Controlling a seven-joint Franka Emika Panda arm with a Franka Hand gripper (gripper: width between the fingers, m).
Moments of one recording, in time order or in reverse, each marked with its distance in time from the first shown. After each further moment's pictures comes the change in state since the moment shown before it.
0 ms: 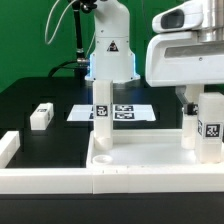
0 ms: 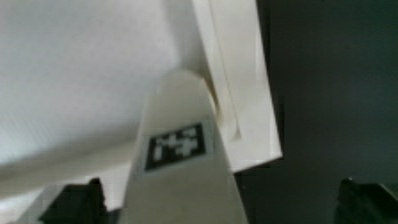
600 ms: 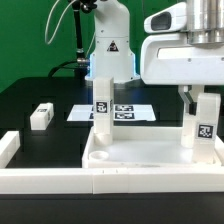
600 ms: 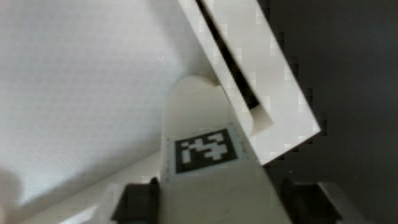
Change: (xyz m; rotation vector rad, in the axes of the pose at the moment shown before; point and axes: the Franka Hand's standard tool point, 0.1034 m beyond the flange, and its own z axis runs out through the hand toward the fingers) arm 0.002 0.017 0.001 -0.027 -0.006 0.354
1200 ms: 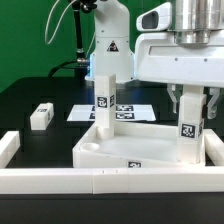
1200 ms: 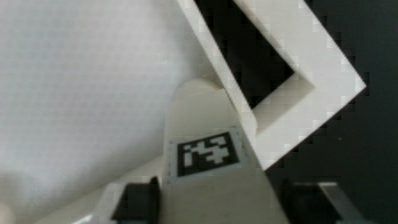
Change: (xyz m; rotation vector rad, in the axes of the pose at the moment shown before) arm 0.007 0.012 -0.001 -0.029 0.009 0.130
